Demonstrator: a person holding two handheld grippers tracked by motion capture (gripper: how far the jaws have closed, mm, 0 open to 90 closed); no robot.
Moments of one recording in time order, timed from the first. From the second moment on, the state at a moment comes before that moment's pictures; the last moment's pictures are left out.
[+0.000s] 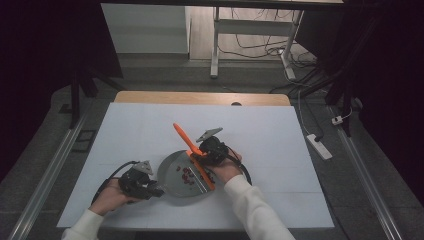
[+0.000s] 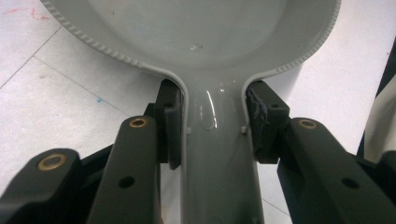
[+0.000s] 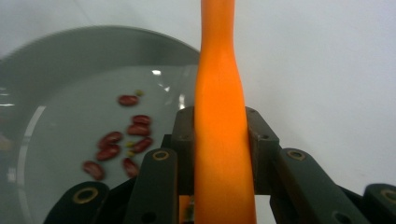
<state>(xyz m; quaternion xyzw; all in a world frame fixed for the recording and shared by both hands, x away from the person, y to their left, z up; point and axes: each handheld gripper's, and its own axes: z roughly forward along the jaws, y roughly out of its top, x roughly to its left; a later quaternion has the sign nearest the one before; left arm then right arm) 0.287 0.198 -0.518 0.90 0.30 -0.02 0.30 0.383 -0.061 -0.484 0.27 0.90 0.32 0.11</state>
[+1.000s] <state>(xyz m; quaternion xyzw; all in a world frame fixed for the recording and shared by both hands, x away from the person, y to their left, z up) 0.280 0.200 -0.518 0.91 0.29 -0.02 0.30 0.365 -0.130 -0.470 0.31 0.87 0.35 0.16</state>
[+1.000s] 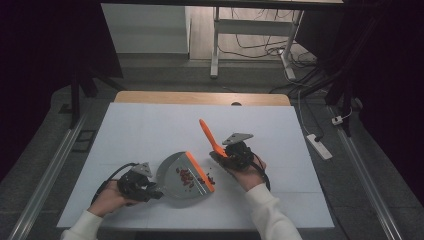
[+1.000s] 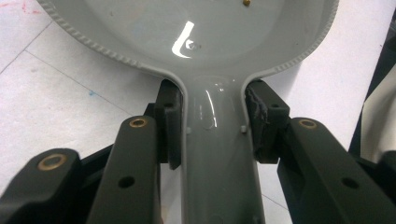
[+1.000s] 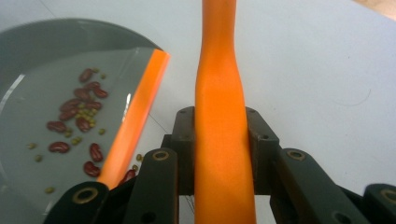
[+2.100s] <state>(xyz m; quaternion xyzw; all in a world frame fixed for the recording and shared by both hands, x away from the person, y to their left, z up) 0.275 0.197 -0.518 0.91 0.29 -0.02 0.30 0.343 -0.093 -0.463 0.29 0.86 0.39 0.12</state>
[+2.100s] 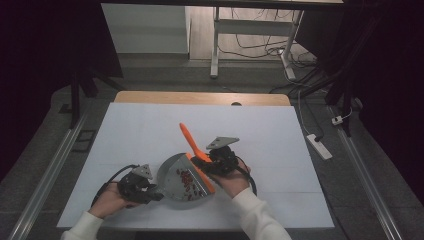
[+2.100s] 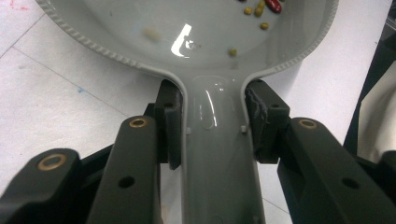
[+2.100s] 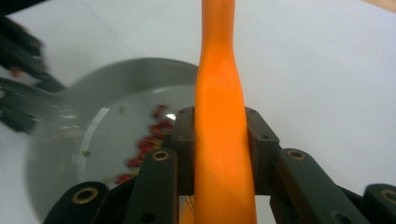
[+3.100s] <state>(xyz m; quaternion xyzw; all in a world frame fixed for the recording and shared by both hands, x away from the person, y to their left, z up) 0.273 0.194 -0.520 0.90 0.30 -0.01 0.31 0.348 -0.097 -0.480 0.30 0.86 0.41 0.08</state>
